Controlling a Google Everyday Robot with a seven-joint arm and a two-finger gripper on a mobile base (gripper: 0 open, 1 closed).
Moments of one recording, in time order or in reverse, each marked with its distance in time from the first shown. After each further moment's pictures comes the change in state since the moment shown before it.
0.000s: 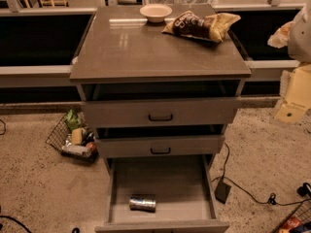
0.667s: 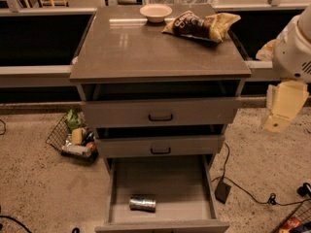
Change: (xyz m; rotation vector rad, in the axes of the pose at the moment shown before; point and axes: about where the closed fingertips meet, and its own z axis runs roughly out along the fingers) arm 0.001 0.002 0.037 -0.031 0.005 -0.028
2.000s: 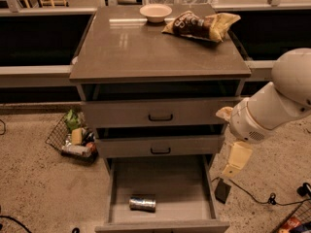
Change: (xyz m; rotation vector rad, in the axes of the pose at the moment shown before) arm -0.007 0.048 0.175 -0.176 -0.214 -0.020
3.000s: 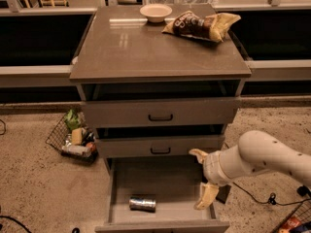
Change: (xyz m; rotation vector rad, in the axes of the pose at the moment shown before) arm 0.036 0.019 0.196 -0.026 -0.230 -0.145
